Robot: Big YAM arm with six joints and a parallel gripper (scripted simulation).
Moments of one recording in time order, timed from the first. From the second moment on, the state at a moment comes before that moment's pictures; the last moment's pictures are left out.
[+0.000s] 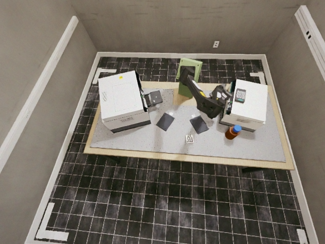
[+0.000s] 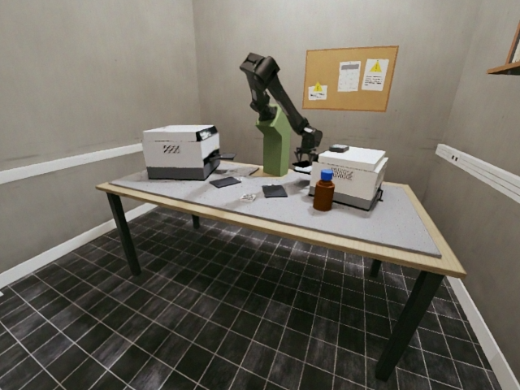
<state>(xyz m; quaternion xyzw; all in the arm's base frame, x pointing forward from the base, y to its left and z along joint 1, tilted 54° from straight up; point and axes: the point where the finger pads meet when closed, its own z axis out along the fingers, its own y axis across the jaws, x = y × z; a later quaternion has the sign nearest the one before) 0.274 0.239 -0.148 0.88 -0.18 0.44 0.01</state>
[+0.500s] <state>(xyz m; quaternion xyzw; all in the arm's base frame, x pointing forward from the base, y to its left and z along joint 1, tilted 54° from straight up) 0.282 0.232 -0.142 0.87 -0.24 0.43 -0.02</state>
